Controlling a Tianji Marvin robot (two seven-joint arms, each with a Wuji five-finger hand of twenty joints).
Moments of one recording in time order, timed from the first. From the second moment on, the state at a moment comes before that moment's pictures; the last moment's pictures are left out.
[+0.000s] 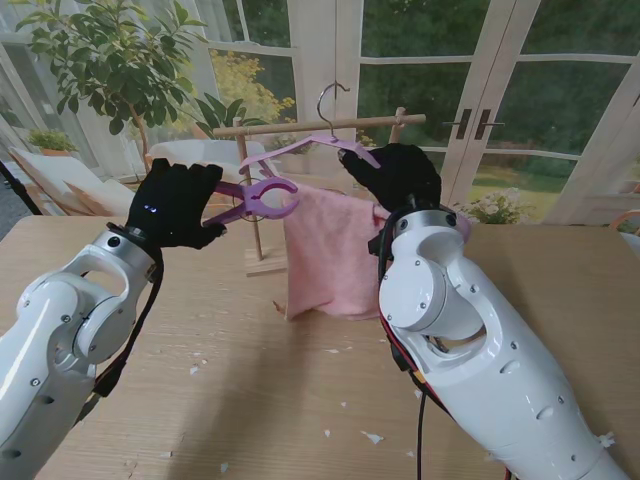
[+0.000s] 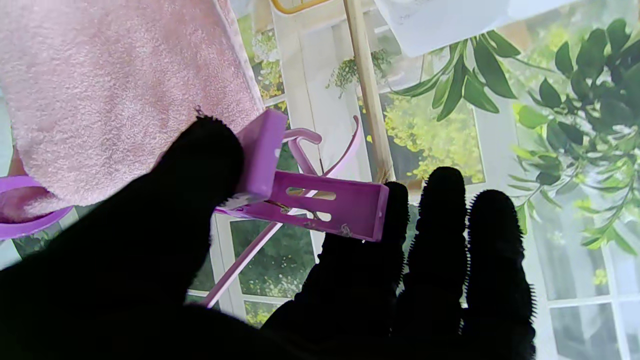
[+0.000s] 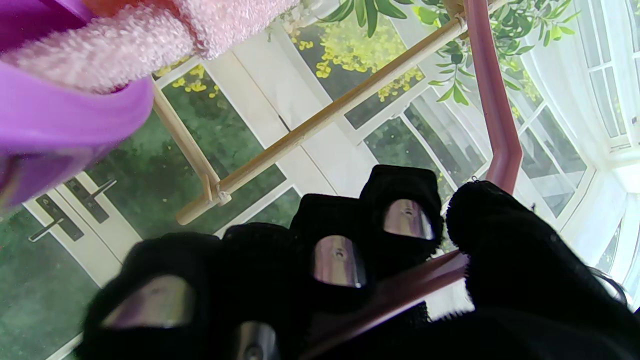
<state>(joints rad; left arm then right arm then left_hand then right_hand) 1.44 -1.05 -1.36 -1.90 1.22 -0.11 -0.05 -1.26 -1.21 1.04 -1.90 -0.60 0.59 -0.24 0.55 -0.61 0.84 -0.20 0.30 0.40 0.72 0.64 0.59 0.35 0.49 0.63 0.59 0.37 0.68 0.73 0.24 0.39 1.07 0.59 0.38 -0.24 0.45 -0.01 1.21 -0.28 1.22 1.33 1.34 -0.15 1.35 1.13 1.32 -0.10 1.68 1.20 1.21 0.00 1.90 0.26</state>
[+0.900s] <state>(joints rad) 1.39 -1.04 -1.32 -1.88 1.40 -0.09 0.00 -1.26 -1.21 1.04 -1.92 -0.59 0.58 -0.23 0.55 -0.68 0.78 -0.25 0.35 0.40 0.86 0.69 0.77 0.35 0.44 0.79 0.72 0.35 0.76 0.79 0.34 0.41 1.14 0.65 0.38 -0.24 0.45 -0.01 1.21 -0.28 1.22 1.34 1.34 -0.15 1.35 1.13 1.32 -0.10 1.68 1.20 1.21 0.00 1.90 0.26</state>
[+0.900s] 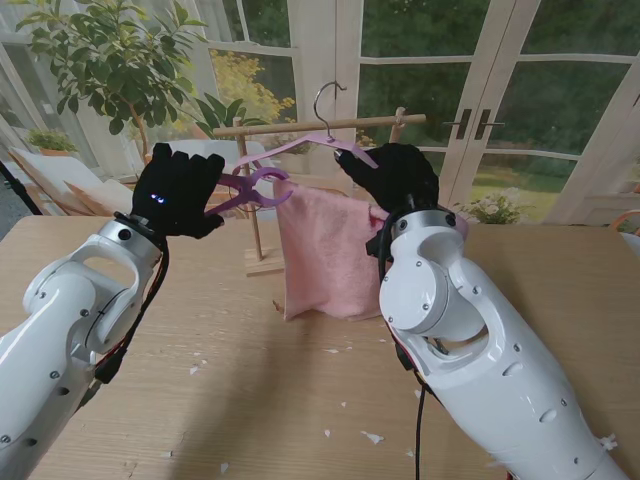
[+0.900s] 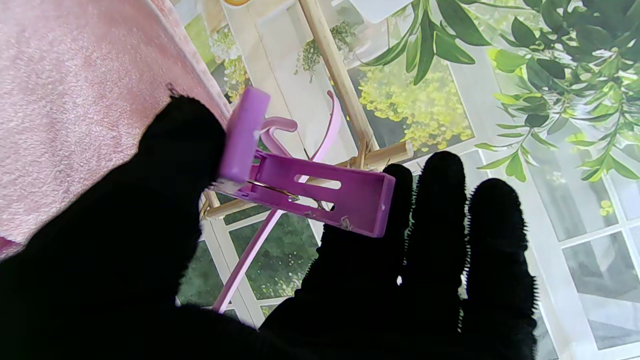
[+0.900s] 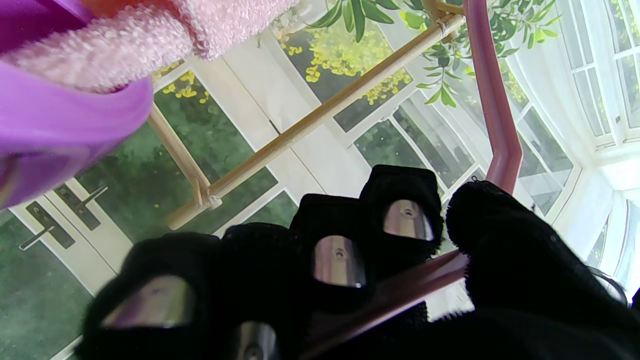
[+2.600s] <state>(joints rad) 1.30 -1.02 -1.21 -1.90 1.58 -0.22 -0.09 -1.26 -1.21 1.01 -1.94 -0.58 0.58 -0.22 0.36 -0.52 0.84 -0.18 0.24 0.28 0.45 0.46 0.40 0.20 0.41 0.42 0.35 0.25 0.42 0.58 0.14 0.35 0.98 0.59 0.39 -0.24 0.45 0.01 1.21 -0.28 1.22 1.34 1.34 -0.15 1.35 1.13 1.32 -0.10 1.68 1.20 1.21 0.00 1.90 0.26</state>
